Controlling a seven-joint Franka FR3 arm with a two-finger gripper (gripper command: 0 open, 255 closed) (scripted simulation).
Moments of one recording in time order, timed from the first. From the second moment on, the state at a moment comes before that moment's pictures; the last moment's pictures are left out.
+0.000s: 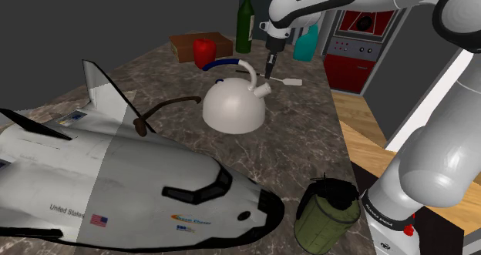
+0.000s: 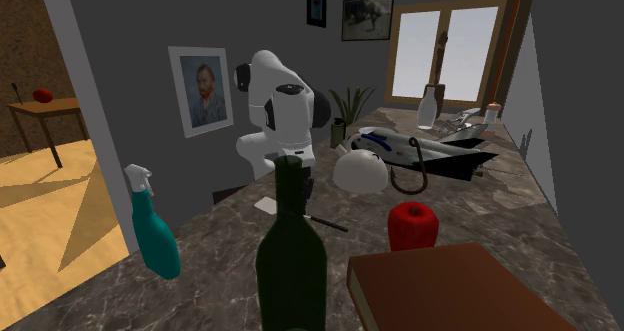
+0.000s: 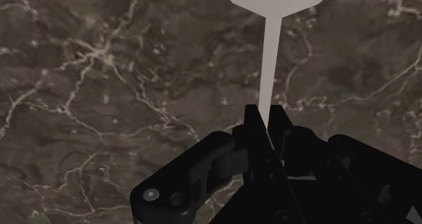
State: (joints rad) arm 0.09 0.05 -0.23 -1.90 0.06 2.01 -0.74
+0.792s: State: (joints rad) arm 0.09 0.04 -0.23 -1.77 0.05 1.86 -0.73
